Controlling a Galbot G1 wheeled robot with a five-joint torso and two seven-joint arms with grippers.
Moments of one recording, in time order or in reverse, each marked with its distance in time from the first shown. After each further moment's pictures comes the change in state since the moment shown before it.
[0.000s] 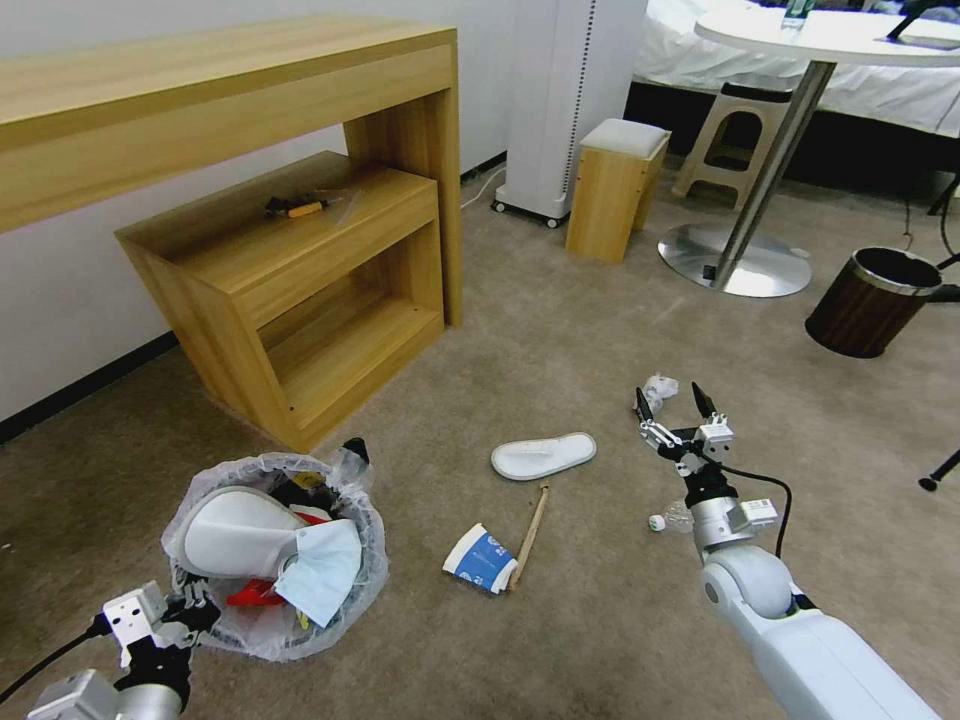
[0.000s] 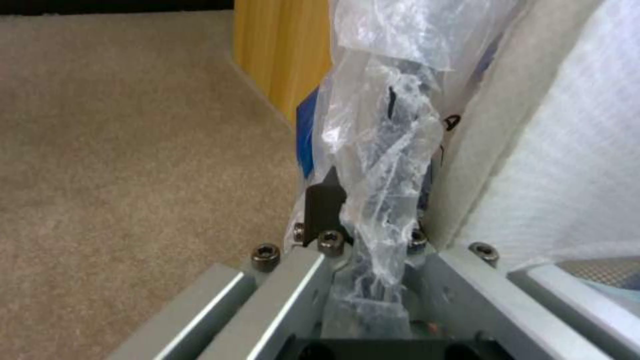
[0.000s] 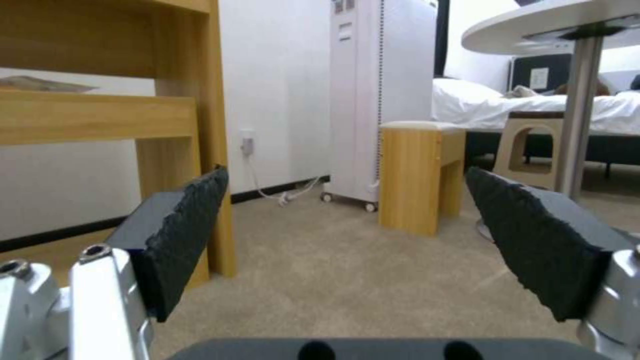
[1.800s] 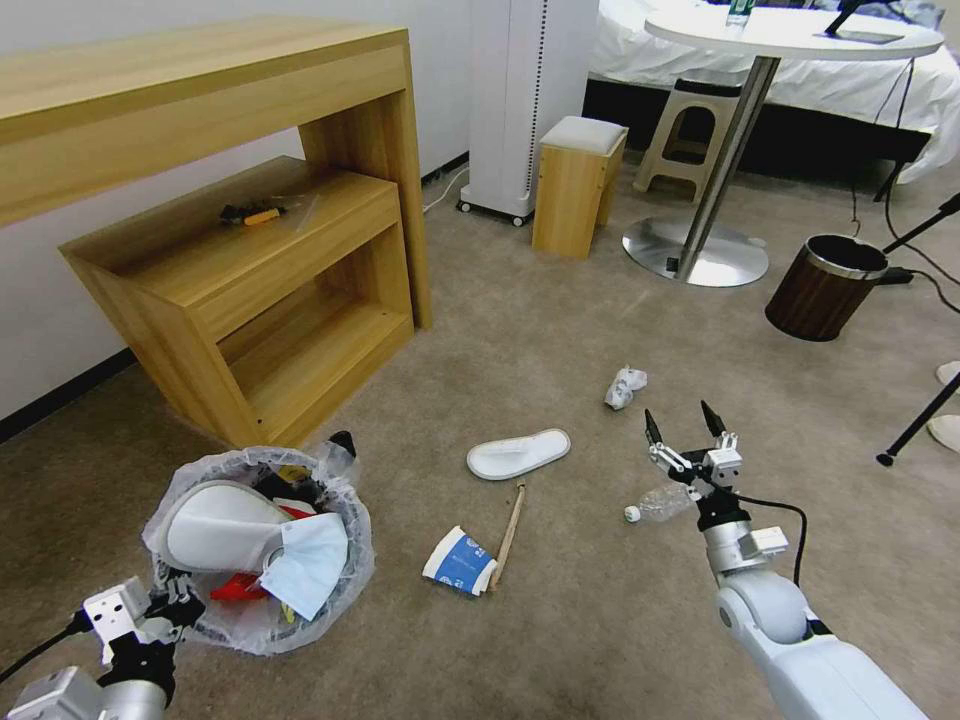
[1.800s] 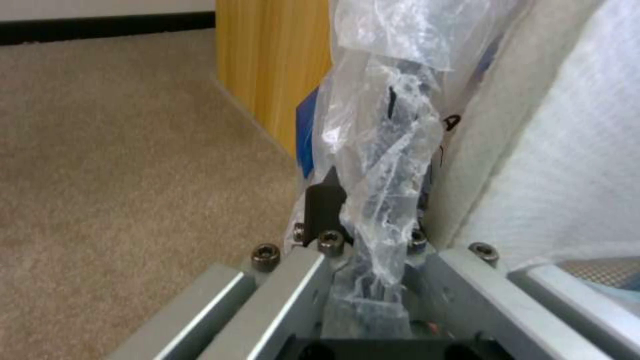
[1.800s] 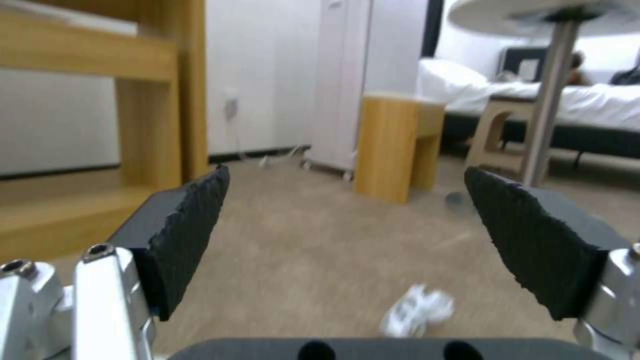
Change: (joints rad) left arm -0.008 0.026 -0.031 -0.001 -0.010 -0.010 -0.018; right arm -0.065 -0.024 -0.021 -0.089 -0.050 0.081 -0.038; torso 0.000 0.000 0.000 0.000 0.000
